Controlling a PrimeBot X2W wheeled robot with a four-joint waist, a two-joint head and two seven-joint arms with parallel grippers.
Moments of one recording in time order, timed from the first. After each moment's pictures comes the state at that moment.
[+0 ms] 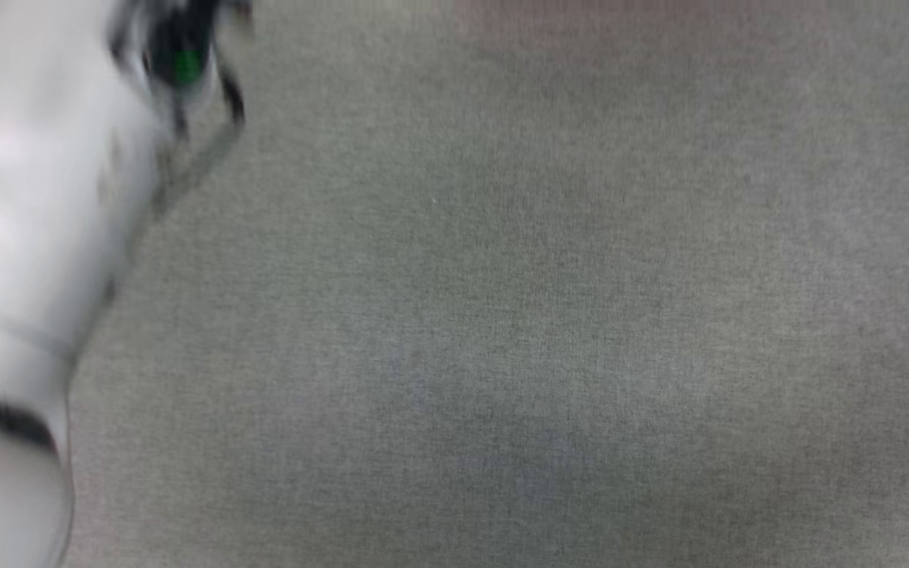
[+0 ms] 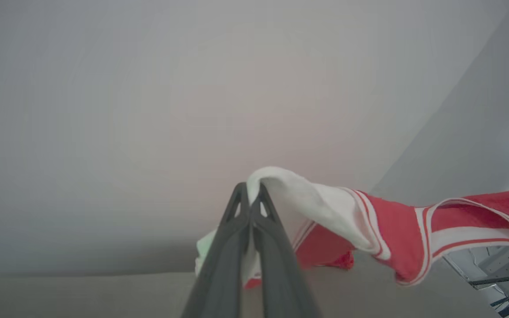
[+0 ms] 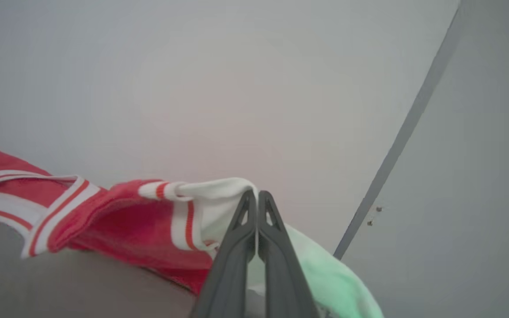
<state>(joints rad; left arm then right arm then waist) -1.51 0.35 -0.90 0.91 -1.31 -0.13 -0.20 -1.52 -0.82 0.97 0.67 1.03 0.13 -0.17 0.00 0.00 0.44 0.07</state>
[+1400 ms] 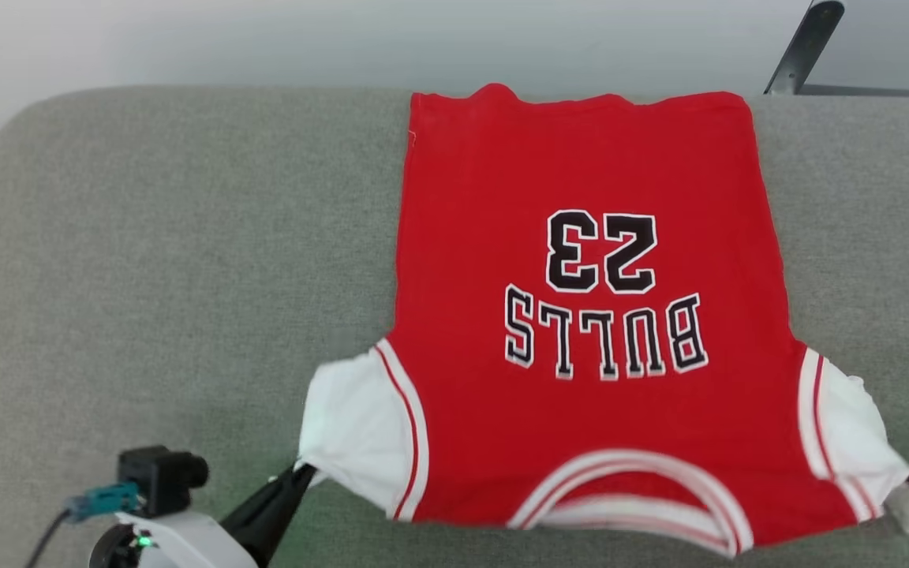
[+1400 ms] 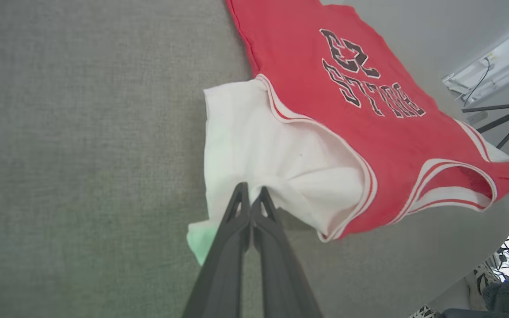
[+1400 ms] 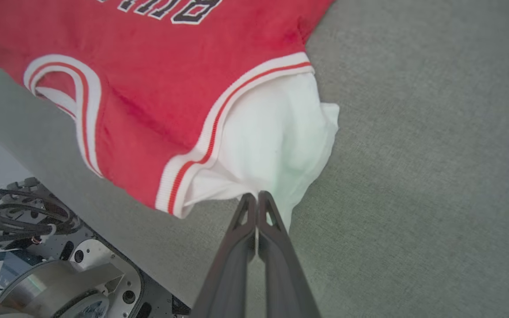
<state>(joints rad) -0.33 0.90 -0.97 -0.14 -1.30 0.19 -0.24 -0.12 -1.28 0.55 -0.21 1.19 0.13 0.30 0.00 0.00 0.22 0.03</state>
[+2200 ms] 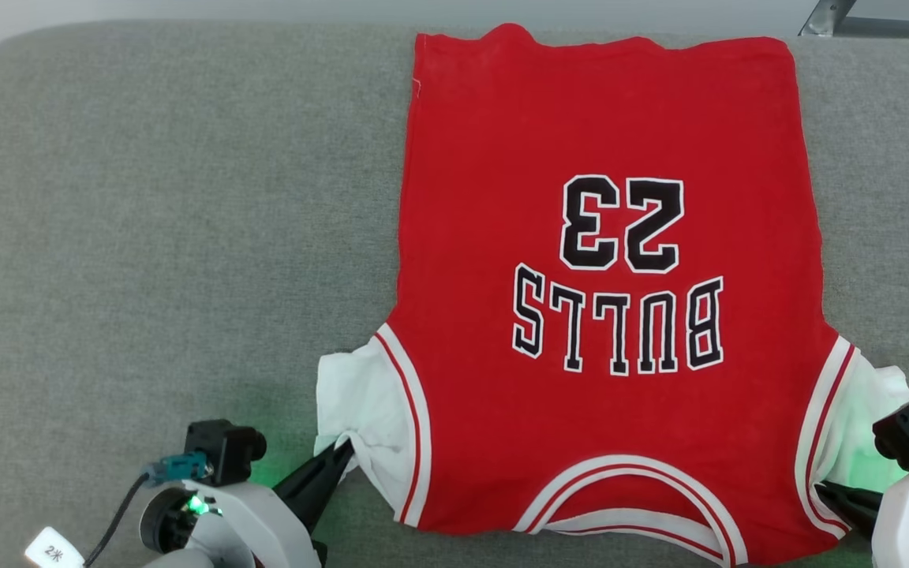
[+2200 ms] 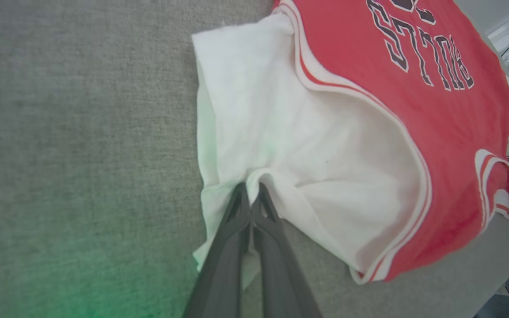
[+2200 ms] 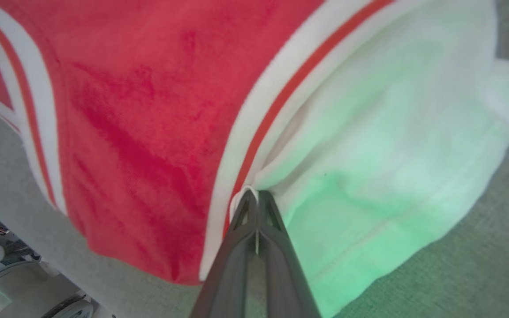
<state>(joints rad) -0.44 0.73 -1.05 0.12 -1.19 0.16 -0.19 -0.07 -0.78 0.37 -0.11 0.71 0.13 0.63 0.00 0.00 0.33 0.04</state>
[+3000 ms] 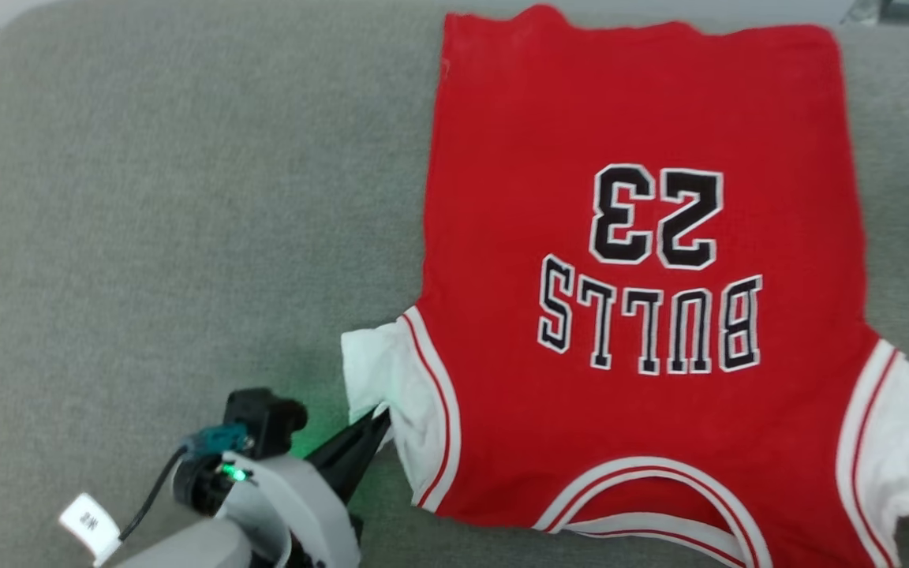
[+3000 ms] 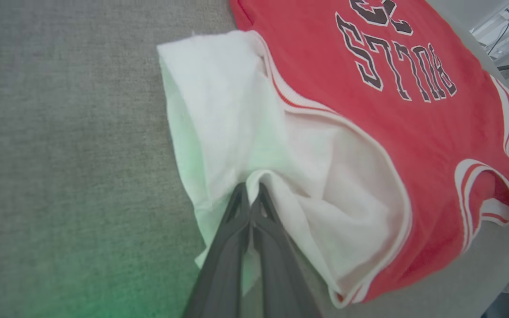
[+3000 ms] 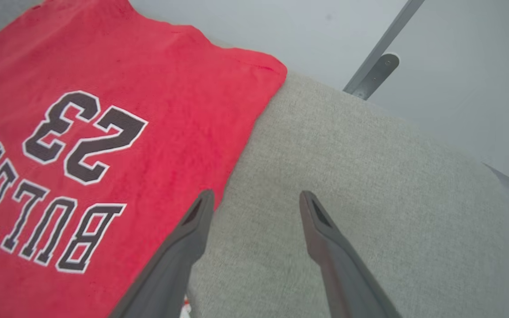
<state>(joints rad) -0.51 0.70 -1.07 0.06 -1.13 0.17 -0.18 -0.49 -0.81 0.12 -0.07 0.73 0.13 0.75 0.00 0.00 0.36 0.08</state>
